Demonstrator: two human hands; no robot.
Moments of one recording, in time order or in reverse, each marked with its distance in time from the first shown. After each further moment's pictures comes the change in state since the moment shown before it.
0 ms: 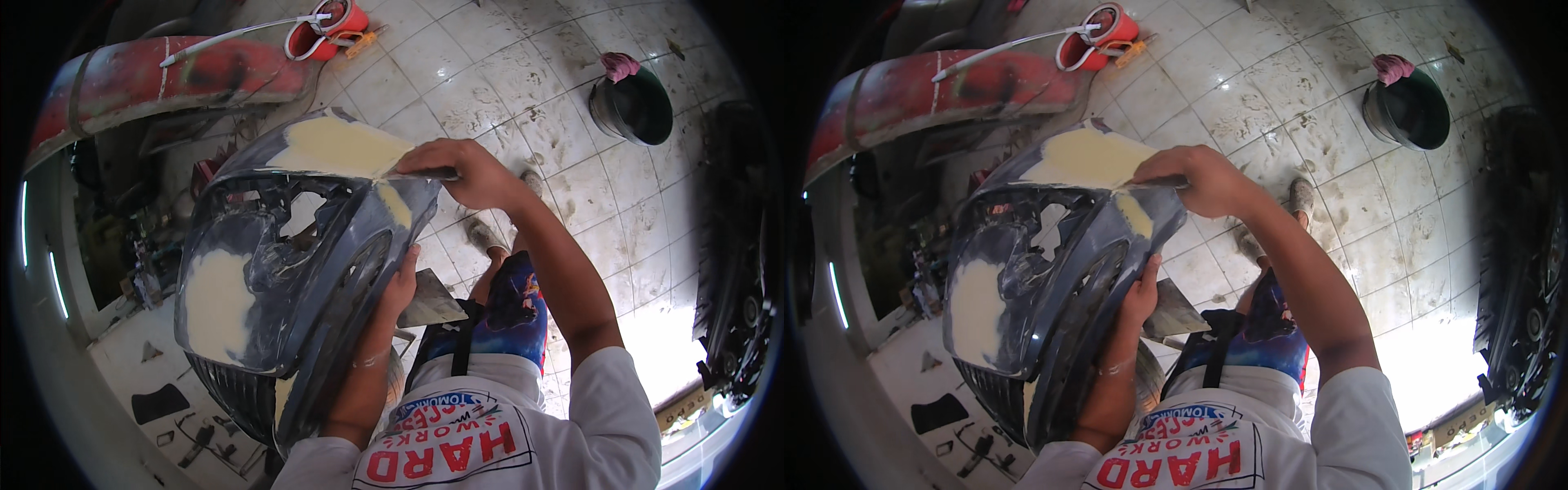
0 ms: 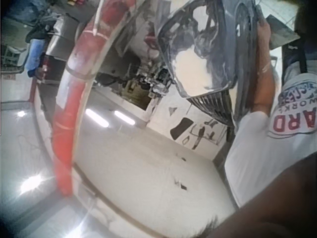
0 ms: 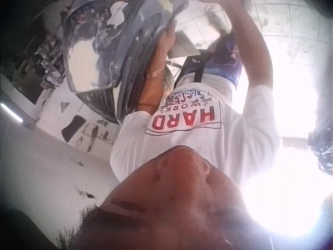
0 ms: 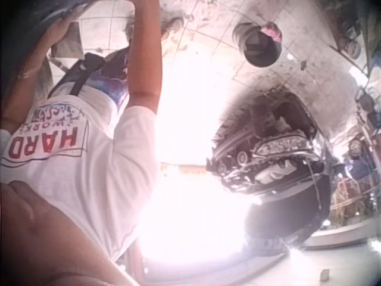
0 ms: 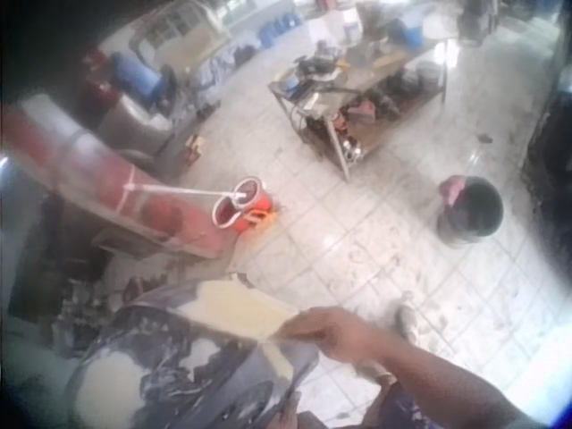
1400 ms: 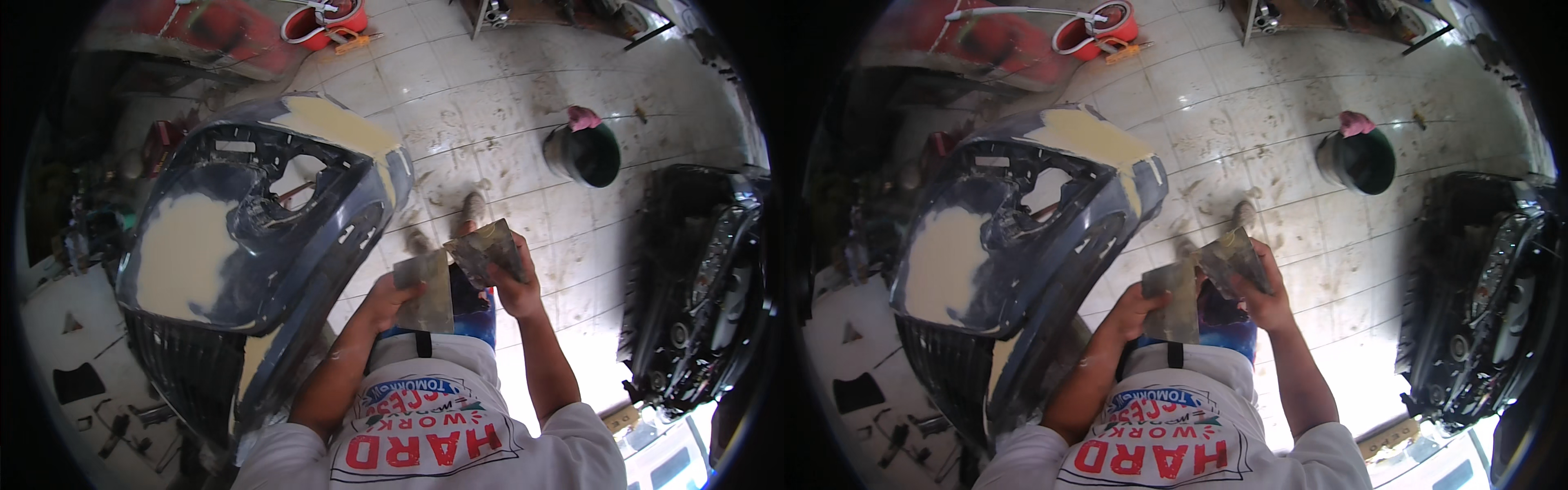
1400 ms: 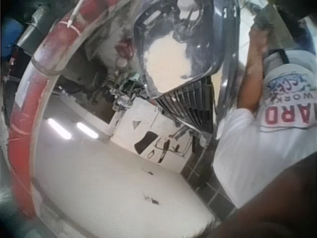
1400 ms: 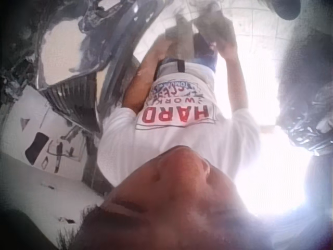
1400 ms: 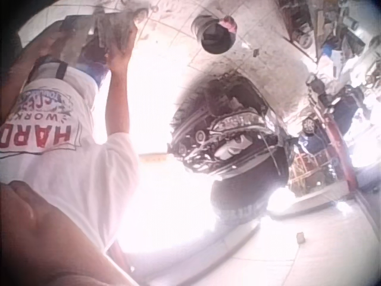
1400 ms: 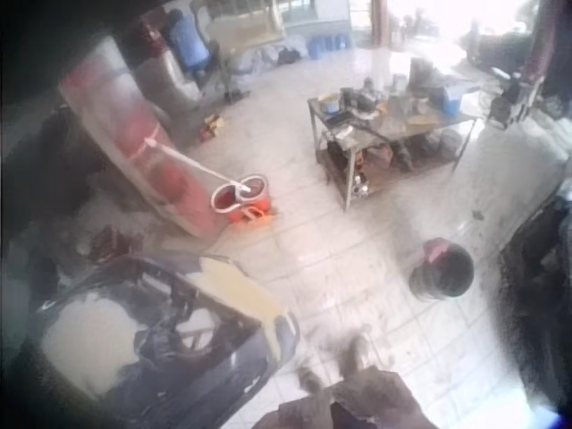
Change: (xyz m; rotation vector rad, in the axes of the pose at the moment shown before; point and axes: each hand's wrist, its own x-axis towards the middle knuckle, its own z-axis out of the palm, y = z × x) left_hand -0.076 0.015 0.013 -1.474 -0.739 -0.790; right_hand -0.185 -0.114 0.023 0.516 0.461 0.631
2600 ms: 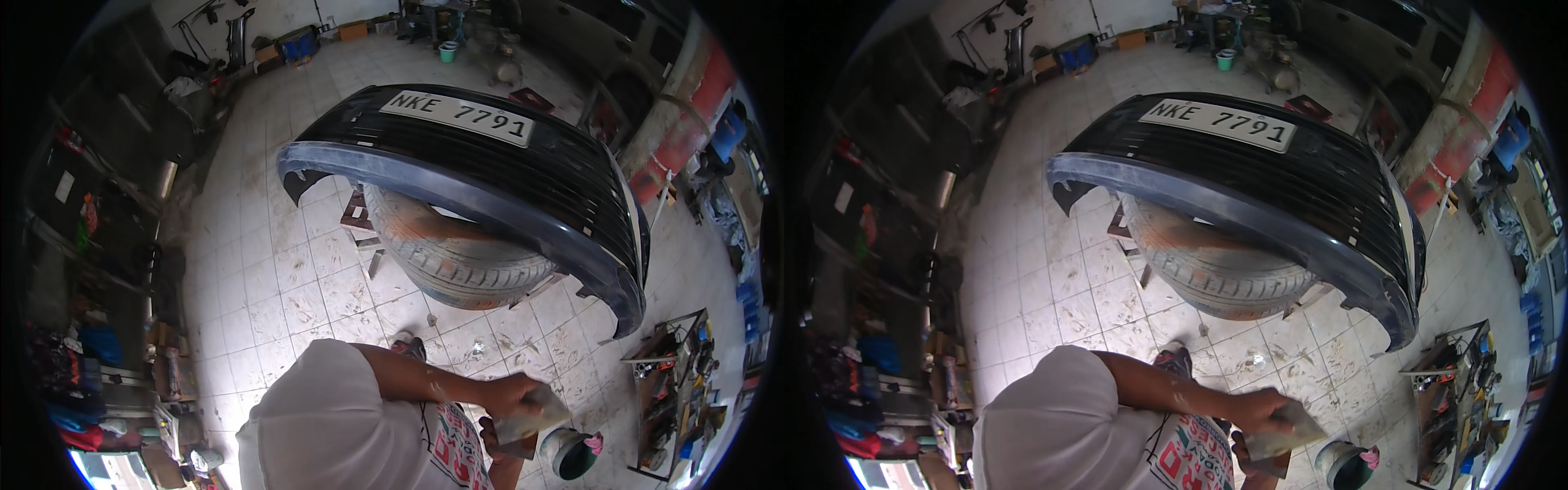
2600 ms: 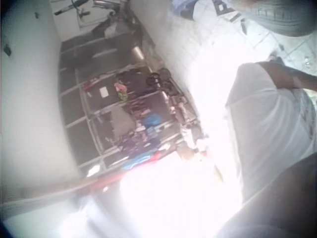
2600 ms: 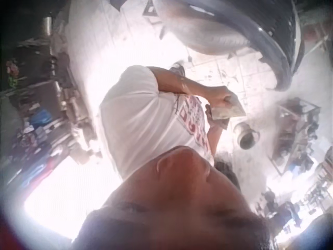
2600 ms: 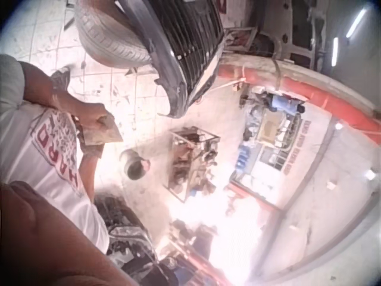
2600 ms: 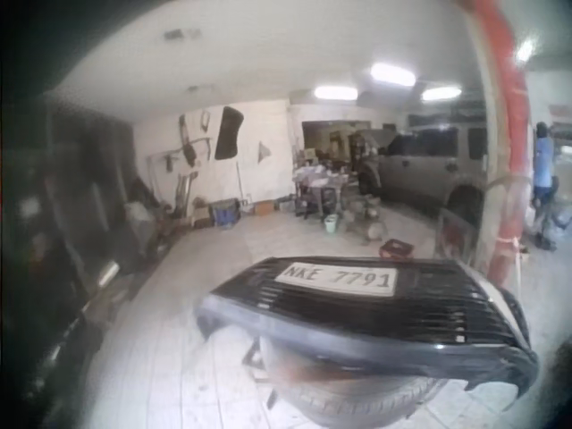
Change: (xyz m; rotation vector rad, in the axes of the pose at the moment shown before) left_hand -0.329 -0.261 0.083 0.449 0.450 1.269; right_hand -0.328 0.097 0.093 0.423 -0.792 1.093
